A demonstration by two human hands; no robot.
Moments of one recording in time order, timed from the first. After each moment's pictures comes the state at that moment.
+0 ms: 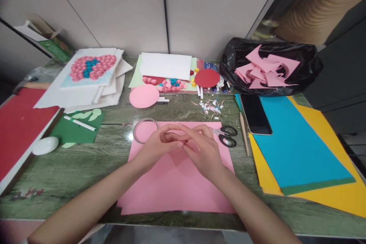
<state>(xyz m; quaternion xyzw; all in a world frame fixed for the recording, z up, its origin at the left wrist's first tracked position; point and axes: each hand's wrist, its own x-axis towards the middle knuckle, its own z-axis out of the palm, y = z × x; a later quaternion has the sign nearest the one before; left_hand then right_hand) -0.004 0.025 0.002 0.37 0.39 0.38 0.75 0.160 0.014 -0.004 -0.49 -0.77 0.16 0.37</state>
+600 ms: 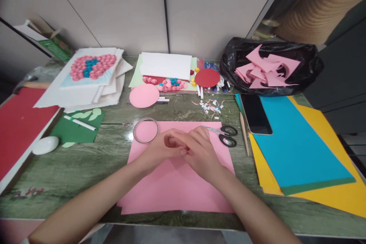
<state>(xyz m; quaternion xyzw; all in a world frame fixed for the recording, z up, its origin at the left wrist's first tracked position) 0.002 0.021 -0.001 0.38 0.37 0.36 0.77 0.157 0.016 -0.007 -0.40 -0.83 0.13 0.36</state>
